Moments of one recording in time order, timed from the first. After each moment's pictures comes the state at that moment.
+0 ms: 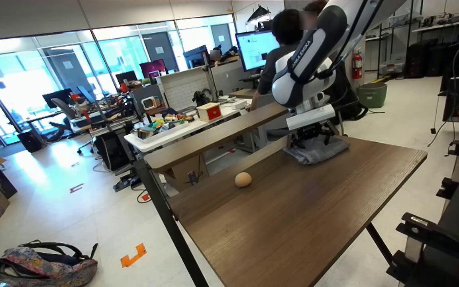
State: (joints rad) arm -0.01 1.33 -0.23 -0.96 0.09 2.15 0.61
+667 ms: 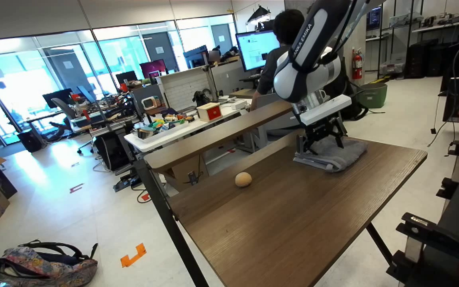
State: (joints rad) arm 0.02 1.18 -0.23 -1.20 0.07 2.10 0.33
